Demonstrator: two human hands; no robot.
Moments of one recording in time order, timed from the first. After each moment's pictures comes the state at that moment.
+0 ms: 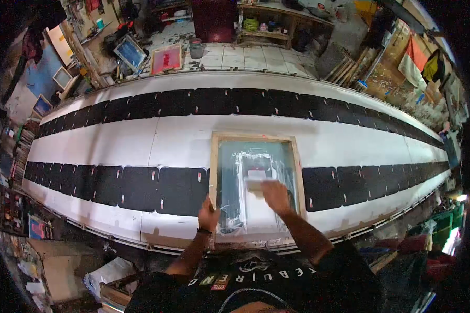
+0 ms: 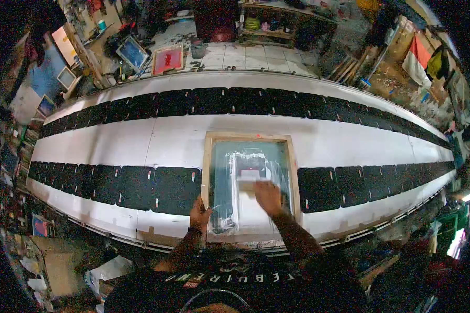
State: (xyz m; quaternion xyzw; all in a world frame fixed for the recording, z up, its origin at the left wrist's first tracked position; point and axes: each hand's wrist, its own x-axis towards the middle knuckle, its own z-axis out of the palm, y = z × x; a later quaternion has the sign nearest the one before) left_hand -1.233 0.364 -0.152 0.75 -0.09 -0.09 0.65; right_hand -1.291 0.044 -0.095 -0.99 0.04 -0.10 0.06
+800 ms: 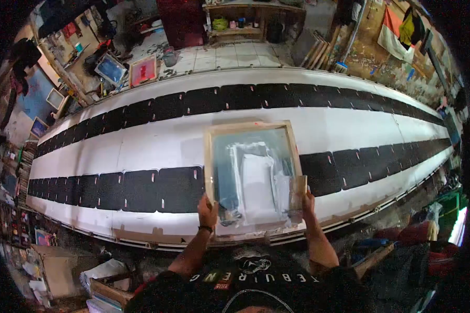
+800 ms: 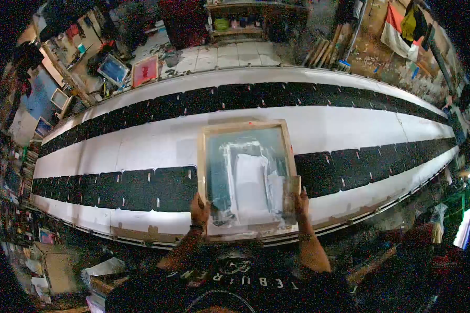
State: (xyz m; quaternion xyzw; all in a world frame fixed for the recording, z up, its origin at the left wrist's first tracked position) left_hand -1.348 0.145 -0.178 0.86 -0.16 0.01 0.49; right_hand -1.554 -0.283 -0.203 -0.58 0.38 -0.24 0.68
